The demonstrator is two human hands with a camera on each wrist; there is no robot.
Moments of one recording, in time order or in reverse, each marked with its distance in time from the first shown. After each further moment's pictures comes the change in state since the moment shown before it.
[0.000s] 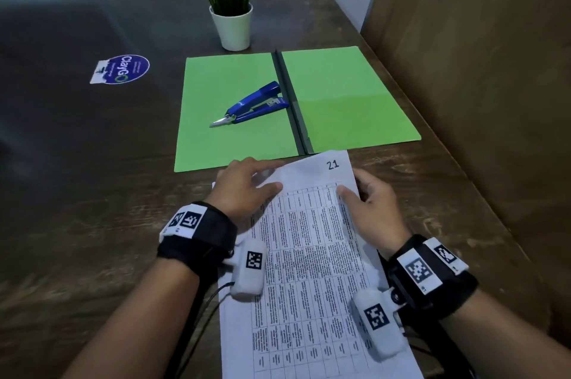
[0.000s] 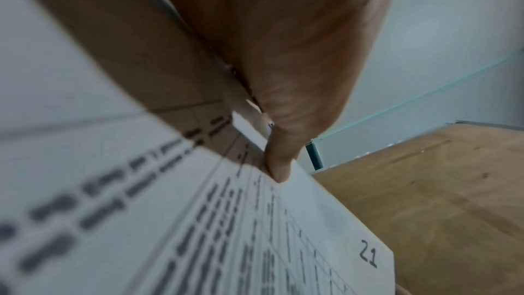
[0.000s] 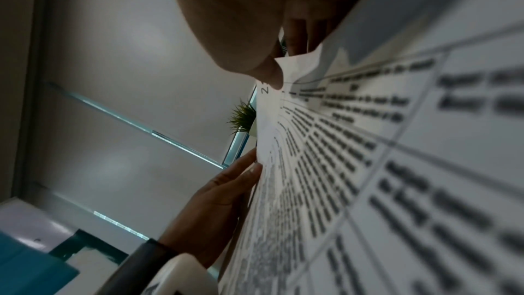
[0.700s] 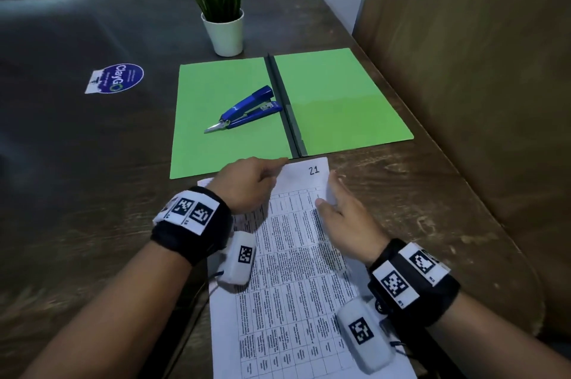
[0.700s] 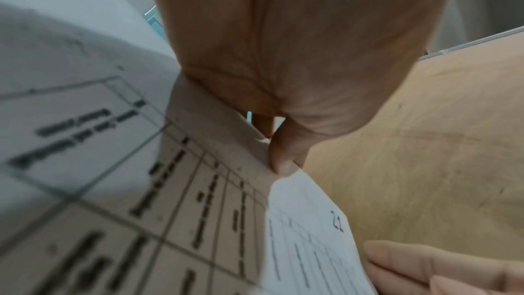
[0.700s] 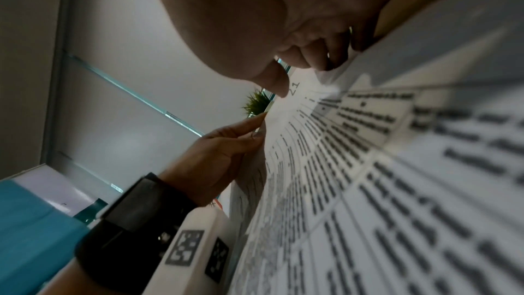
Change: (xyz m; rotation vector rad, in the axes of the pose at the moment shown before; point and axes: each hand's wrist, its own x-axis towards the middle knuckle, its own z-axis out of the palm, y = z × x) left_hand 0.015 0.024 -0.016 0.281 -0.218 0.133; right_hand -0.008 -0.006 0.015 -0.323 -0.295 0.100
